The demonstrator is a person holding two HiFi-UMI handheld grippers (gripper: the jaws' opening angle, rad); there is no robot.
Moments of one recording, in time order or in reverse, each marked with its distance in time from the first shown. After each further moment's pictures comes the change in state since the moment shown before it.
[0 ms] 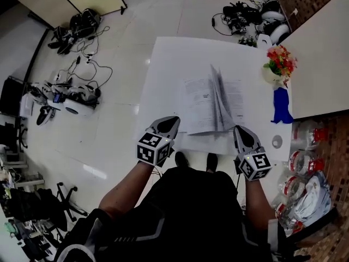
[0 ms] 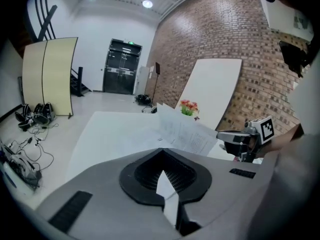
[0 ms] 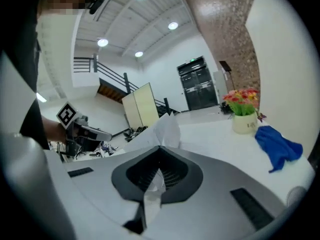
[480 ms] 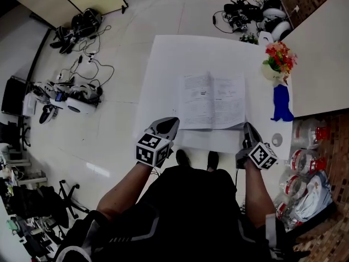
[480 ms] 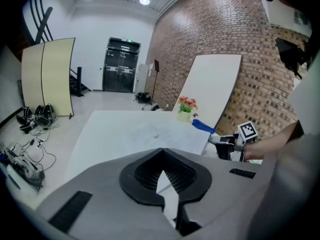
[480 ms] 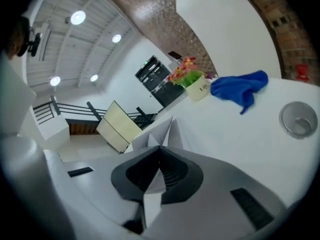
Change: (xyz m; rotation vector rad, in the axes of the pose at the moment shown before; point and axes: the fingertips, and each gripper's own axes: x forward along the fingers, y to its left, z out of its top) left arm 0.000 -0.019 -0.006 0.015 0.035 0.010; right arm -0.012 -0.098 -0.060 0.545 -0.065 -0.164
